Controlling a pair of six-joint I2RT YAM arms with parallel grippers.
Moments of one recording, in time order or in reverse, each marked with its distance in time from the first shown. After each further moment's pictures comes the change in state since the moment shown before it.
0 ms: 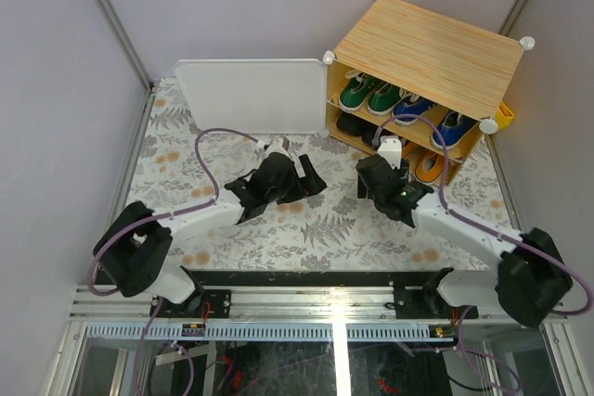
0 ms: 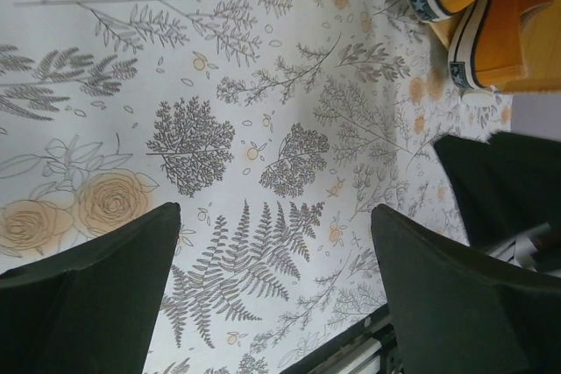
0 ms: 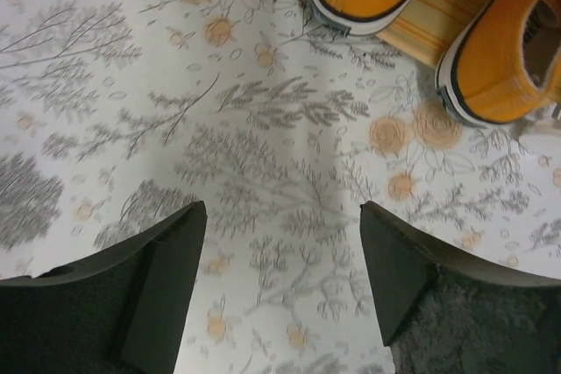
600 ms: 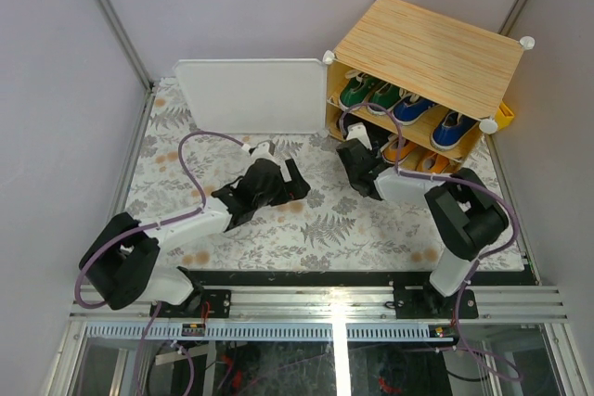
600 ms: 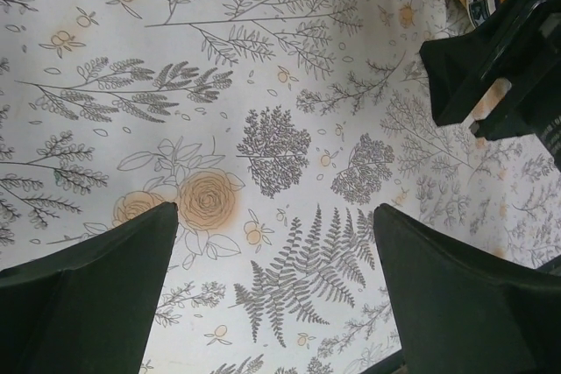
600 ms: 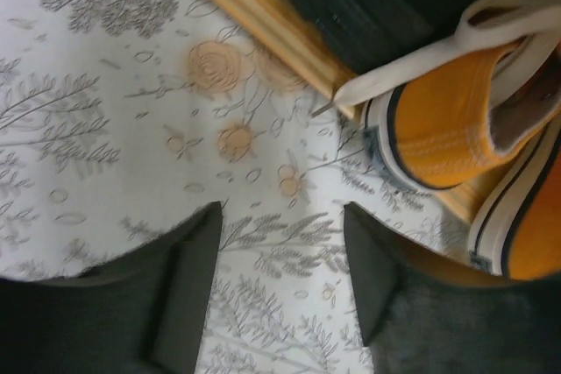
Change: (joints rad) left arm 0.035 -0.124 -0.120 0.001 -0.082 0.107; right arm -0.089 0.502 0.128 0.396 0.008 -0.362
